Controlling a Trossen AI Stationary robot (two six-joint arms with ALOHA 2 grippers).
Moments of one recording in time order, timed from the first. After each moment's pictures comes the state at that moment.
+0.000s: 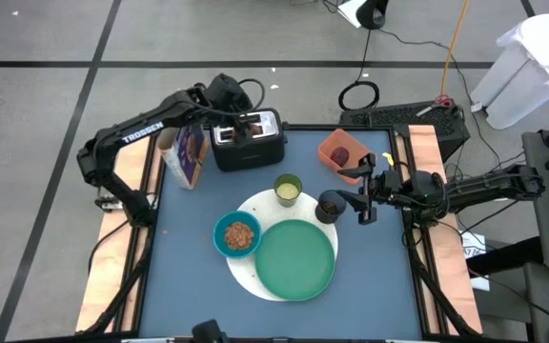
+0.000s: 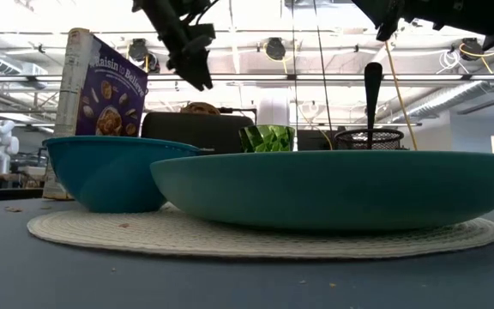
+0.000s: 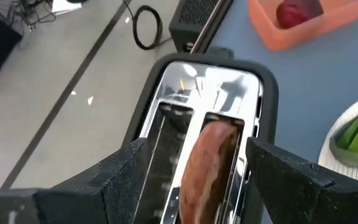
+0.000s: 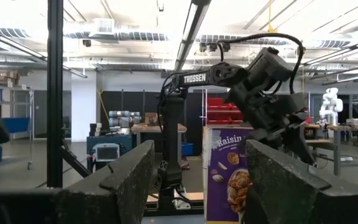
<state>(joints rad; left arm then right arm) 0.57 1.58 1.56 -0.80 -0.08 0.20 0.07 0.81 0.27 0.91 0.14 -0.04</state>
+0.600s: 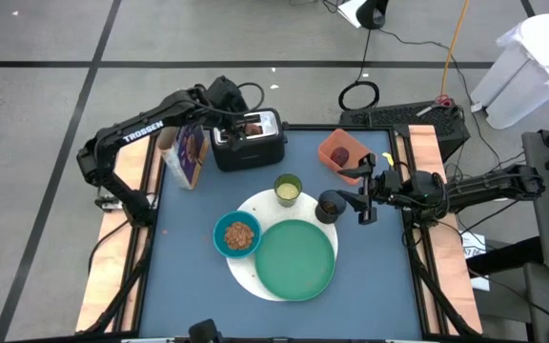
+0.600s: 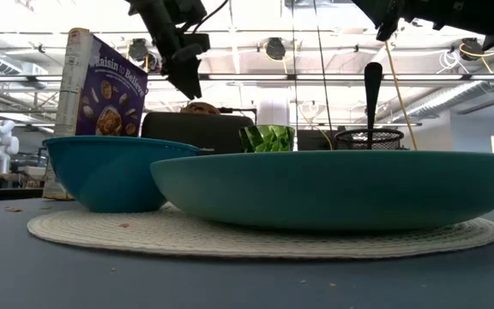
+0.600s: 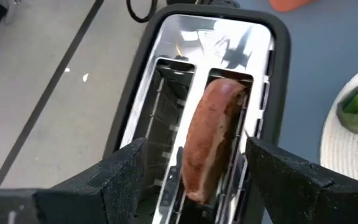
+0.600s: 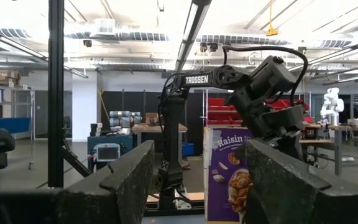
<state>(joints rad) 0.59 1.58 1.54 -0.88 -0.07 0.22 0.07 0.81 0.27 0.91 0.14 -0.04</state>
